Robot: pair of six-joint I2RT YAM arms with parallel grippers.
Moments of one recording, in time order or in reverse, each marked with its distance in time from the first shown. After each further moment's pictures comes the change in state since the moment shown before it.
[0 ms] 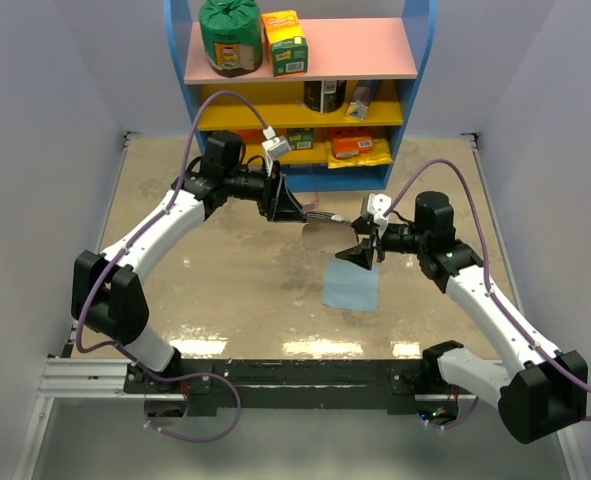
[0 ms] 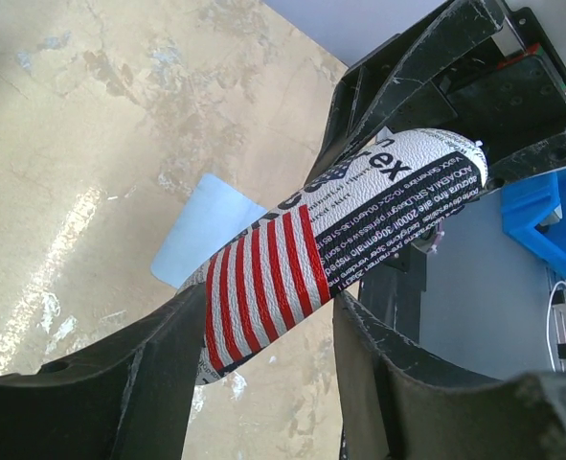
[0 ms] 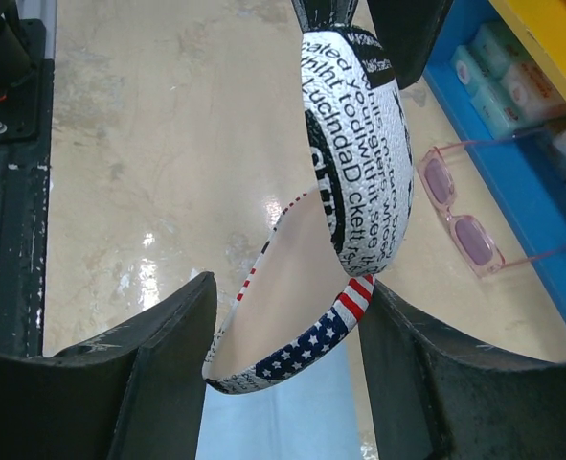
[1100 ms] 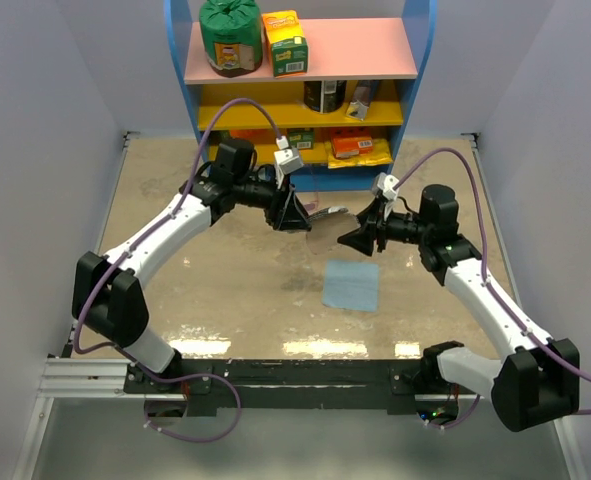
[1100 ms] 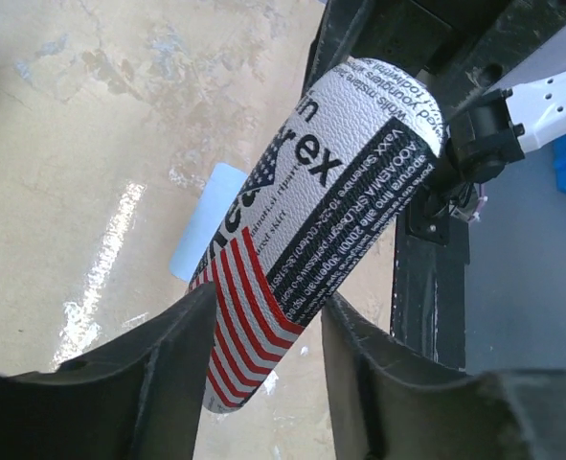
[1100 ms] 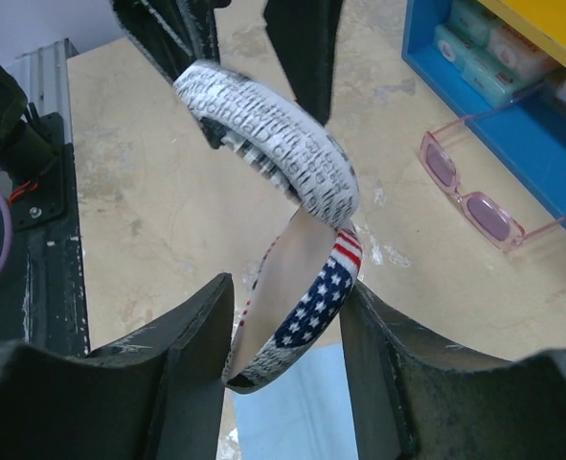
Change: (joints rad) left arm -0.068 -0.006 -0.010 -0.031 -0.045 0.148; right arm -0.062 0.063 0.000 0.160 -0.004 0.321
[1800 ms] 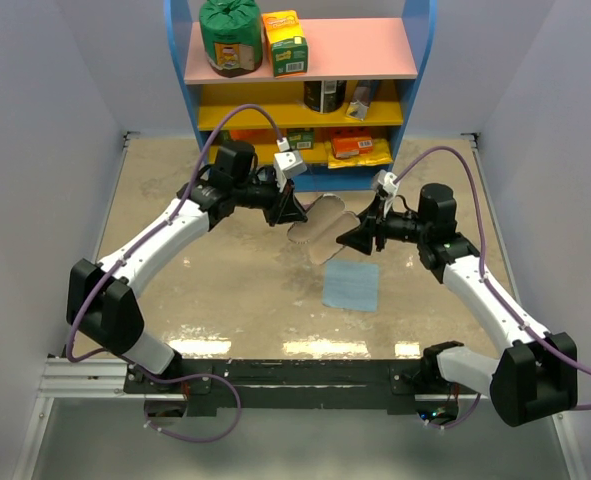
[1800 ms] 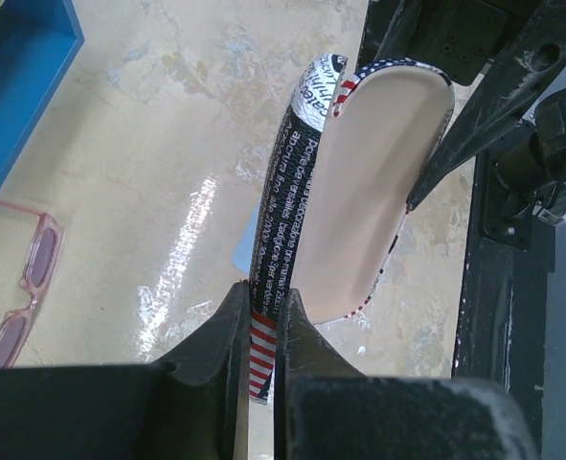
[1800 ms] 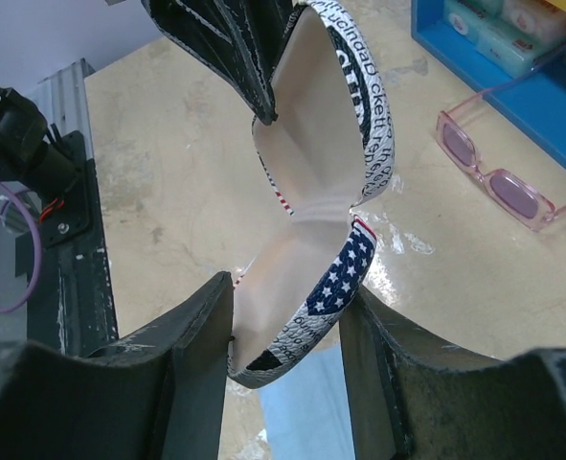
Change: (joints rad) left arm -0.032 -0.049 -0.016 -0.012 -0.179 0.101; right arm -0.011 0.029 0.001 0.003 -0.001 0.095
